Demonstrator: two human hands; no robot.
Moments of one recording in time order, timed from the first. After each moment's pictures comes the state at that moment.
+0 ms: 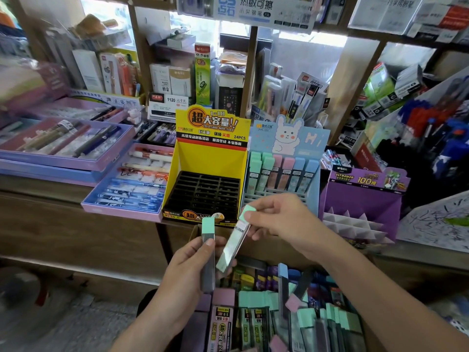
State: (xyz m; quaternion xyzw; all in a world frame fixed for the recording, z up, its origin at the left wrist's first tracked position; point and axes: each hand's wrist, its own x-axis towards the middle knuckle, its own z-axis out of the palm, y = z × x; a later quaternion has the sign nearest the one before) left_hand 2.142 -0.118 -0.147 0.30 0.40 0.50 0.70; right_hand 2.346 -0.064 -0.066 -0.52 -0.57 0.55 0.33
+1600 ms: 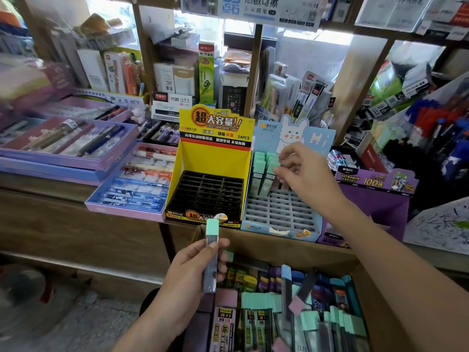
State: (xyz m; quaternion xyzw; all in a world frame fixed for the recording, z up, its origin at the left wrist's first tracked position) left_hand 2.139 -0.116 -0.151 0.32 0.42 0.49 0.70; right_hand 2.386 0.009 -0.055 -0.56 -0.70 0.20 0.40
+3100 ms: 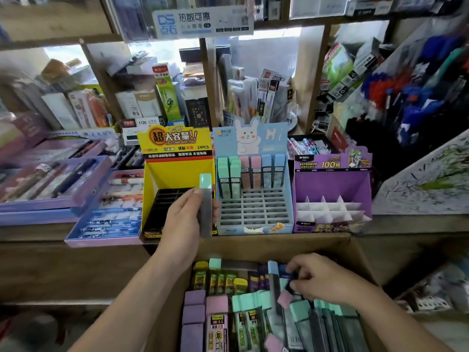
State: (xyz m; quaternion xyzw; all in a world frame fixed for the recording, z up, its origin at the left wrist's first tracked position) left_hand 2.185 -0.042 -0.095 0.48 0.44 0.52 0.55; right_hand 2.459 -0.127 -0.167 -0.66 -0.60 0.44 0.09
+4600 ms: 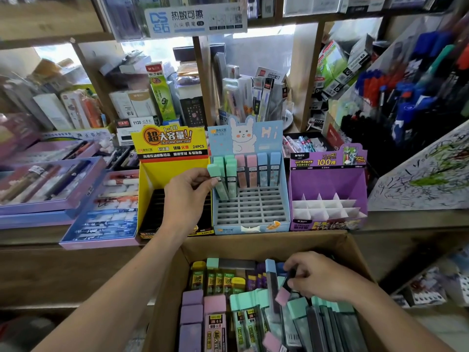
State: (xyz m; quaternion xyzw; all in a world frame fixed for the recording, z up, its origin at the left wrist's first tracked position) left_hand 2.194 0.010 -0.089 0.68 0.51 0.47 0.24; right_hand 2.463 -0.128 -0.173 -0.65 -0.60 0.45 0.10
